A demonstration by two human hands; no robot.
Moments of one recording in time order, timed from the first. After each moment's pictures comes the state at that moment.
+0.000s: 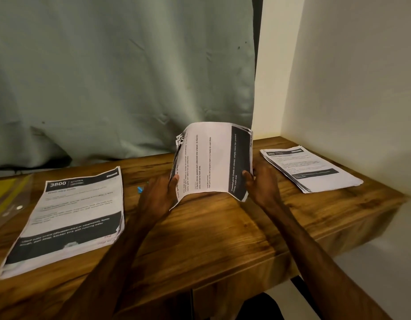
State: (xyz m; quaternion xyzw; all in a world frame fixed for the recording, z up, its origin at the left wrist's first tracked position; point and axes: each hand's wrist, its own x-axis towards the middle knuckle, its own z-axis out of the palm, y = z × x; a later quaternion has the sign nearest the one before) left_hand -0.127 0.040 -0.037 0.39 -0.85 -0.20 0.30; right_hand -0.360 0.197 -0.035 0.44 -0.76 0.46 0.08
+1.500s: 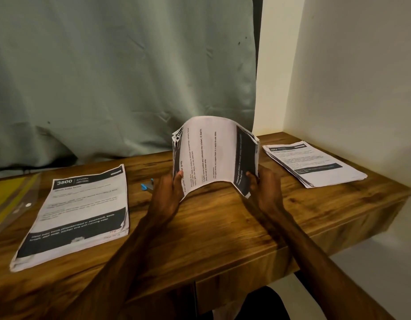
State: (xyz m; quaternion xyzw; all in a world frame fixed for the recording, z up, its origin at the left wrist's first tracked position) left_hand -0.139 0.054 -0.052 0.37 -0.80 -0.30 0.37; right_hand -0.351 0.203 -0.055 0.40 -0.75 0.53 0.03
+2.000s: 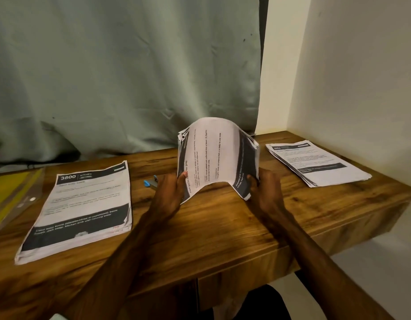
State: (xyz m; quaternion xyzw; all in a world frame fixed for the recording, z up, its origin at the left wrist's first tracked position) left_hand -0.135 0.046 -0.058 0.35 -0.81 -0.30 0.36; right_hand -0.342 0.207 -0.056 0.40 -0.76 0.51 0.04
